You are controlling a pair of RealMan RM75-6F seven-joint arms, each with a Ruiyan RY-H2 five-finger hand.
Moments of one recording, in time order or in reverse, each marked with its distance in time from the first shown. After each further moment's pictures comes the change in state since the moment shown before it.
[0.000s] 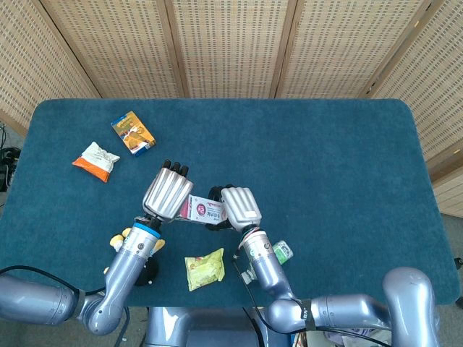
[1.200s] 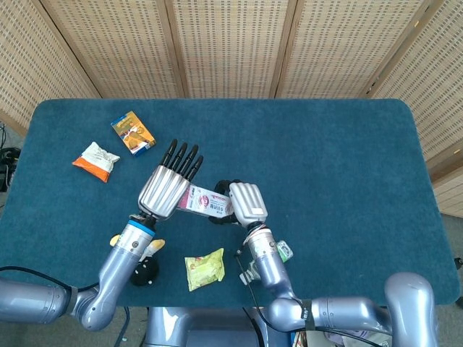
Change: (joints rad) left arm 0.040 0.031 0.007 0.034 0.093 -0.043 -0.010; right arm -0.047 -0.028 0.031 0.031 -0.041 0.028 0.064
